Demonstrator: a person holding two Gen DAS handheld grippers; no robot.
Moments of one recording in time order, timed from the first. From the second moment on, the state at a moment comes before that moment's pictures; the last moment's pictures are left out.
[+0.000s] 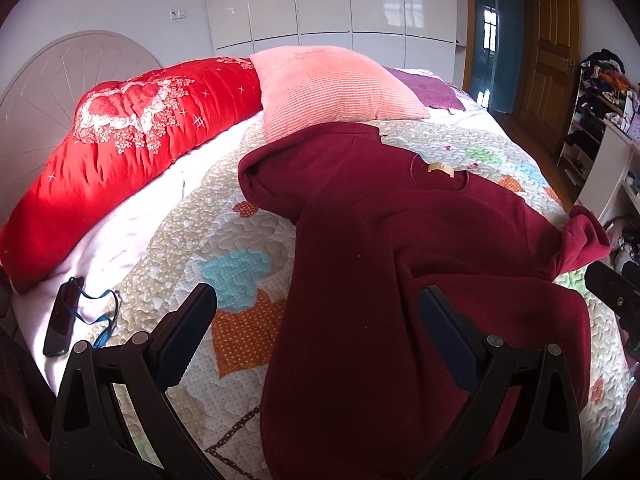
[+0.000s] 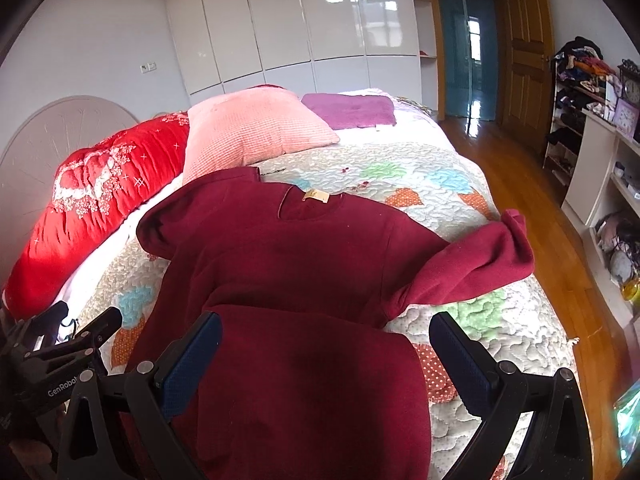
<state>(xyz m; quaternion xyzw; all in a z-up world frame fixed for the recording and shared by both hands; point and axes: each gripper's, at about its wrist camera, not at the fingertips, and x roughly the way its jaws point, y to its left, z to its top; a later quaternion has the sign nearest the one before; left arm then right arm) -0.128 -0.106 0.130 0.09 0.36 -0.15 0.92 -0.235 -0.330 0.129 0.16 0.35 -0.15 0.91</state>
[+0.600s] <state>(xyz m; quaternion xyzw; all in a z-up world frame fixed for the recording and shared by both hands) -0.108 -0.137 0.122 0.09 0.36 -0.16 0.91 -0.212 -0.338 0.116 0.16 0.37 -0.16 0.90</state>
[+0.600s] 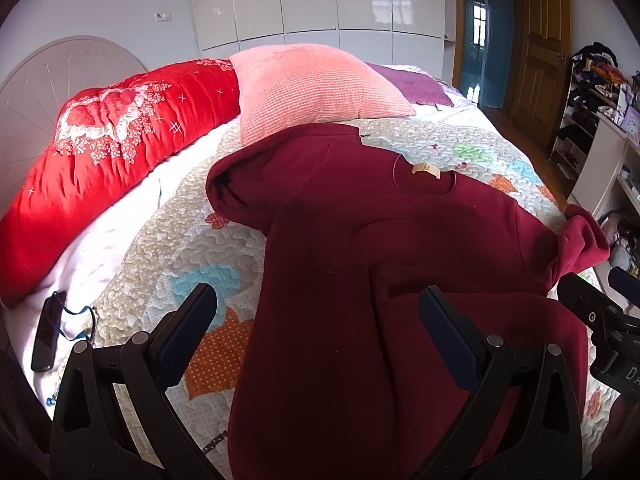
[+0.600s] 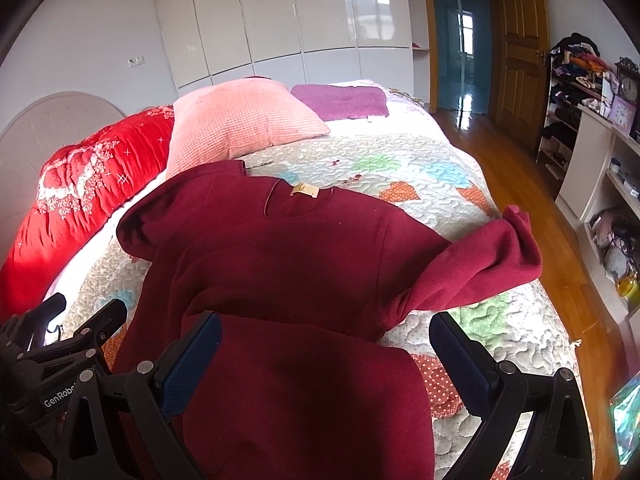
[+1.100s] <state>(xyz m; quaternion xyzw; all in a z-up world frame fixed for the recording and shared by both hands) -0.100 -0.142 0.106 0.09 0.38 -0.17 0.91 -0.201 -0.338 0.103 0.16 0.38 -0.16 0.90</state>
